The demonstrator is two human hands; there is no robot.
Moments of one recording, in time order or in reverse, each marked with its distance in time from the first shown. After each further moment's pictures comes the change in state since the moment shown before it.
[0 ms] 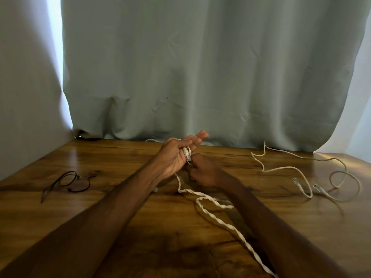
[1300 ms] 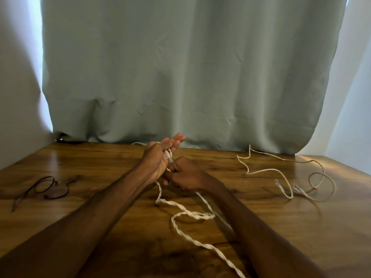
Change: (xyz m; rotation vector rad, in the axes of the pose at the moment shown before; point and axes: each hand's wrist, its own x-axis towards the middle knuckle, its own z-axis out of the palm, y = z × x) left_hand 0.015 -0.008 -0.013 0.073 0.173 0.206; right_hand -0.007 -0.014 -0.006 0.070 -0.071 -0.010
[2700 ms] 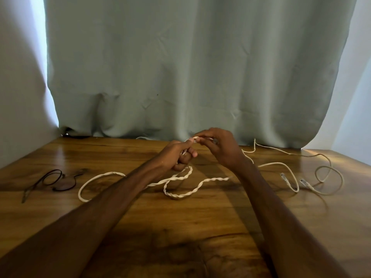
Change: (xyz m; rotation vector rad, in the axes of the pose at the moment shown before) left_hand -0.019 -0.003 0.010 0.830 -0.236 -0.187; right_hand -0.004 0.052 -0.065 -0.162 0.489 -0.297
